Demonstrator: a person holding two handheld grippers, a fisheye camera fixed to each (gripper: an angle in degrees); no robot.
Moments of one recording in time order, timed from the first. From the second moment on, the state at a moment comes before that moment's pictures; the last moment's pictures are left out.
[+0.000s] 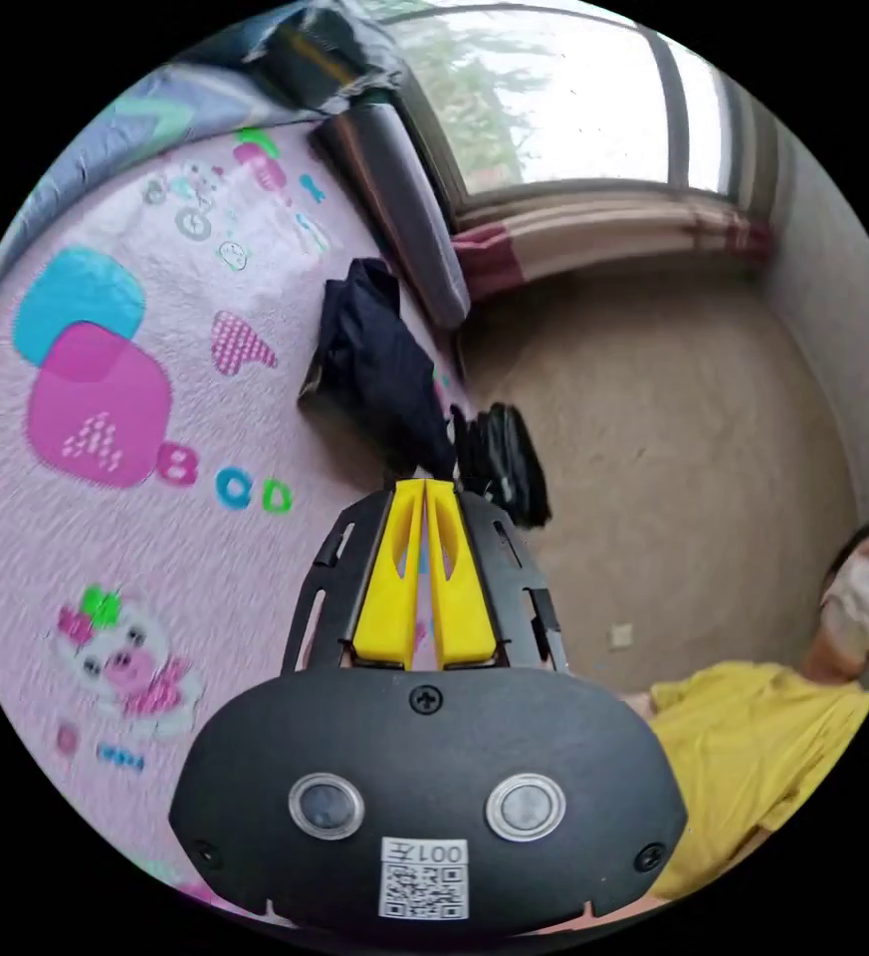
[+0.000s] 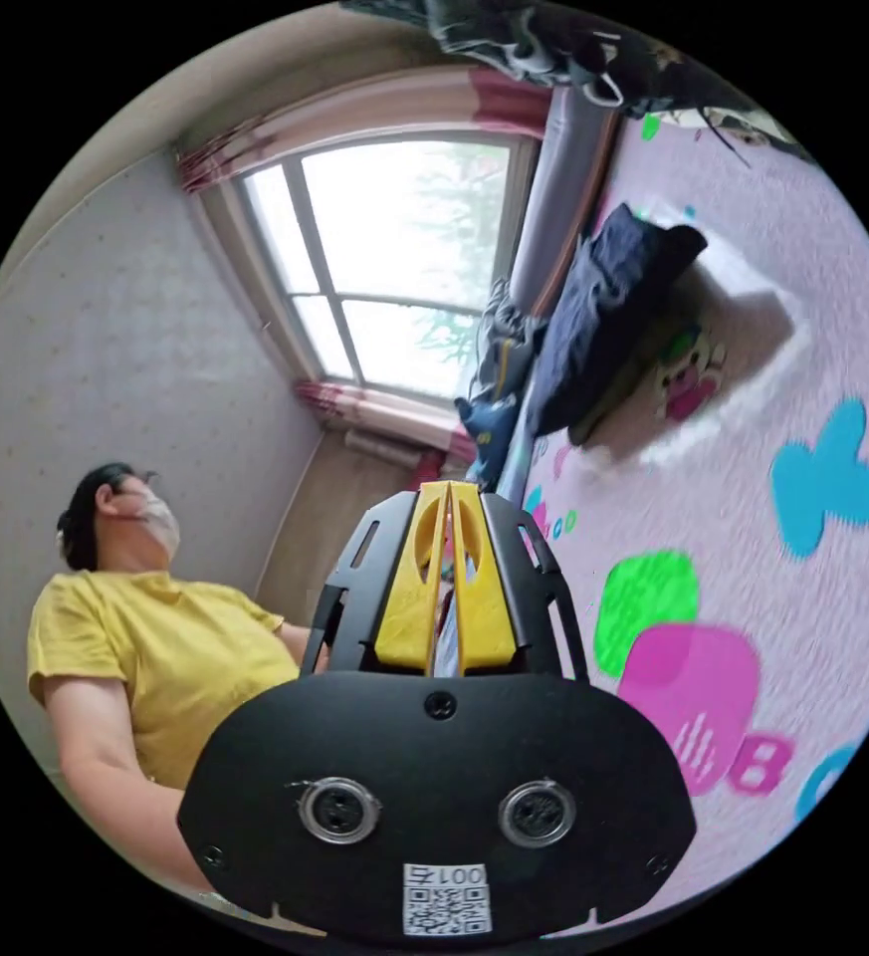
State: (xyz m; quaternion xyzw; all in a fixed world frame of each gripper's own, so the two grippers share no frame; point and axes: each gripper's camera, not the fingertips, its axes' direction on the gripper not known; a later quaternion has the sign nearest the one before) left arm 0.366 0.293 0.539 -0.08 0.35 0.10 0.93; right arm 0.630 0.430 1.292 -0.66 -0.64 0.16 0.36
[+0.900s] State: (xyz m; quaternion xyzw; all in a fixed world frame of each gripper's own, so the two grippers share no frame) left arm 0.321 0.873 0.252 0.06 -0.19 0.37 0.91; right arm 0.386 -0.090 0.906 -0.23 -0.77 -0.48 0.36
